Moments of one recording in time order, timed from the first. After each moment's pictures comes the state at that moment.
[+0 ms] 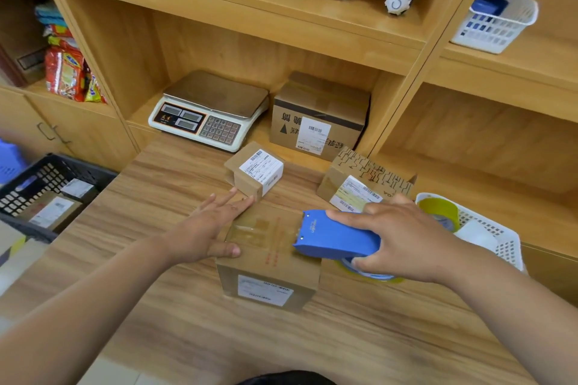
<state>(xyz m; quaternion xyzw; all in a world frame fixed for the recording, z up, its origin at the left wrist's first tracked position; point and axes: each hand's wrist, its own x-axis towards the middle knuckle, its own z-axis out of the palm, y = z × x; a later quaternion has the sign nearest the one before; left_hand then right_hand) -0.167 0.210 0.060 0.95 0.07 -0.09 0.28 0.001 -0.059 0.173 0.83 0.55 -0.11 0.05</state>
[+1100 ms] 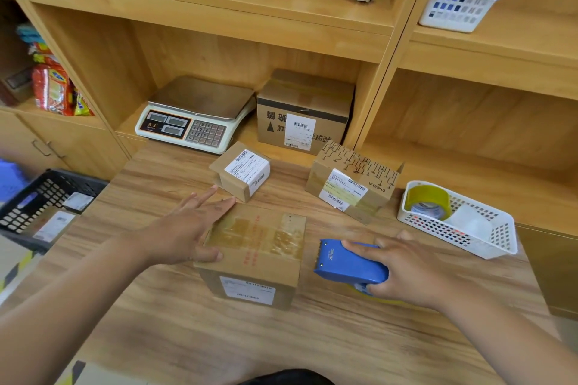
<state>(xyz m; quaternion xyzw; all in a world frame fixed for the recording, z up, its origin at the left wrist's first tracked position) -0.155 0.189 0.088 0.96 0.12 -0.16 0.19 0.035 -0.140 0.081 0.86 0.49 -0.14 0.03</state>
